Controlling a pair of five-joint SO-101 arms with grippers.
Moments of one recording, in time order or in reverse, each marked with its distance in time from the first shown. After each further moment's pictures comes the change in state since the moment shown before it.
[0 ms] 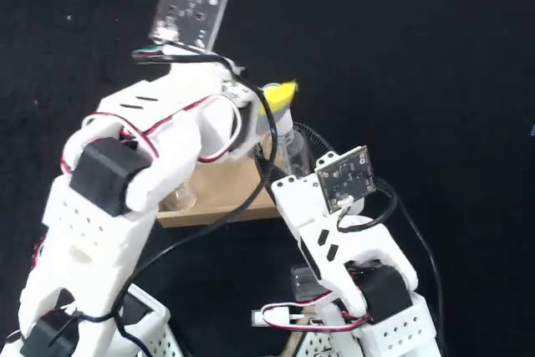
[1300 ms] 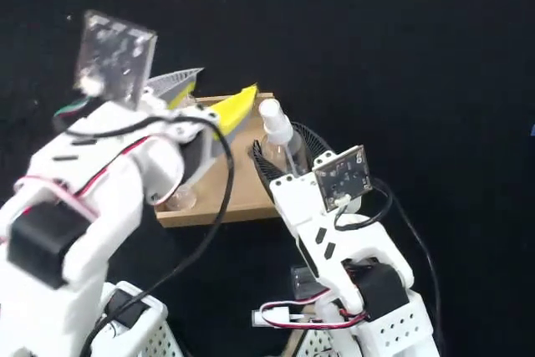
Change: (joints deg) left arm -4.9 -17.0 9.8 -2.8 -5.6; right arm 0.0 0.0 2.1 -2.9 -0.4
